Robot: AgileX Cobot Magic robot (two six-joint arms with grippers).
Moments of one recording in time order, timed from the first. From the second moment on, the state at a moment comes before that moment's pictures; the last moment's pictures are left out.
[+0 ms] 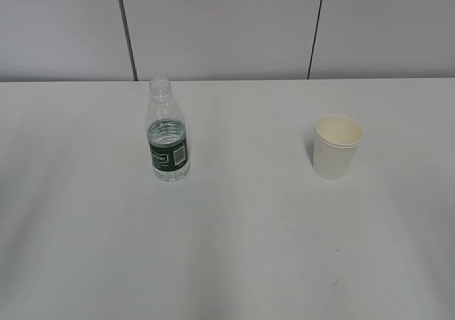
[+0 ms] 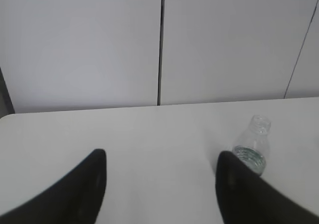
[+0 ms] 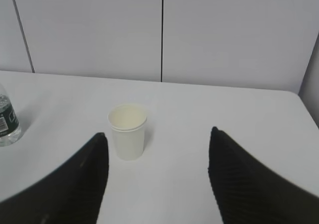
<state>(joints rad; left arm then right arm) -0.09 0.47 -0.55 -0.09 0.36 0.10 0.09 0.10 -0.37 -0.03 0.53 -0.03</state>
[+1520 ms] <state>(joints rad) -0.10 1.37 -0.34 0.35 -0.72 -0.23 0.09 1.34 -0.28 -0.04 -0.84 0.01</state>
